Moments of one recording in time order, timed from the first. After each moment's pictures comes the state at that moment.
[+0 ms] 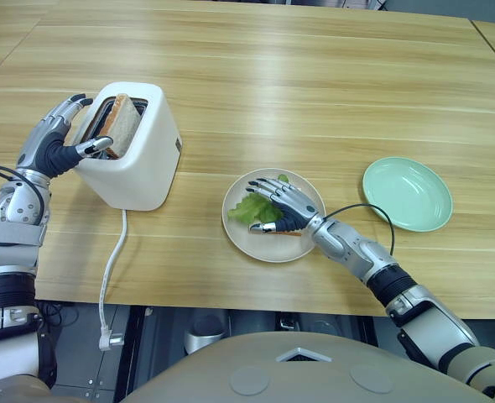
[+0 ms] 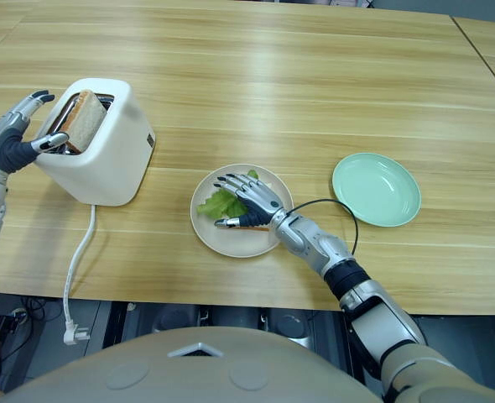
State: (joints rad) left arm -0.14 0.81 0.21 0.36 0.39 -0.43 -0.08; right arm -0.28 -0.34 0.55 0.50 -0.82 -0.51 -0.23
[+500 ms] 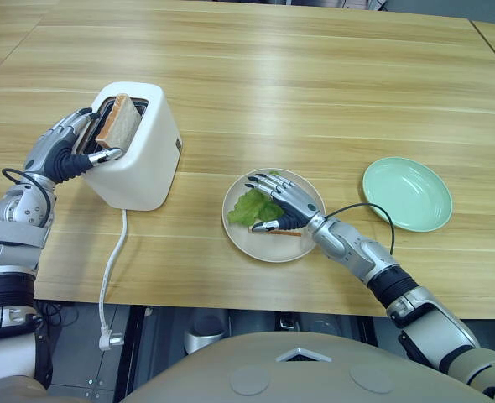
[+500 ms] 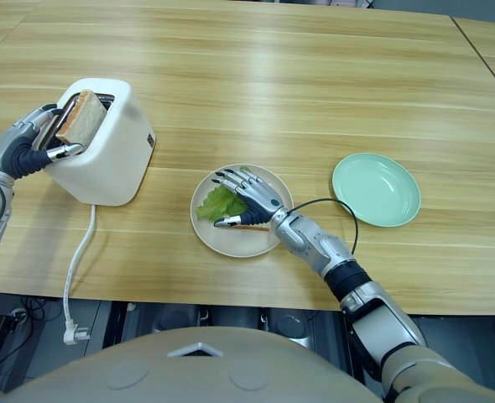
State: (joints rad) left arm -0.14 0.83 0.16 0.40 0.42 -0.41 -0.07; right arm -0.26 -0.34 0.53 0.44 -0.80 -0.53 -0.26
